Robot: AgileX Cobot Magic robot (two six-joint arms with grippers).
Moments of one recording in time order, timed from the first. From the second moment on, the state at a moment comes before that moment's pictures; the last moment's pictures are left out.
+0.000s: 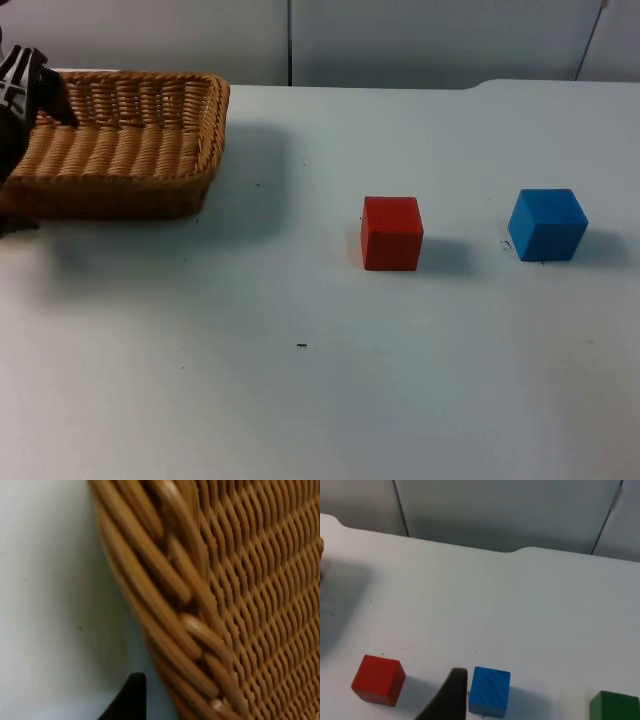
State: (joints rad) right arm 0.10 1.08 -0.90 0.13 0.49 -0.23; left arm 0.00 2.07 -1.12 -1.29 0.17 0.02
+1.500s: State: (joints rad) right arm 0.12 1.09 -0.90 0.13 0.48 -0.24; left arm 0.00 1.86 -1.14 -1.46 0.26 0.04
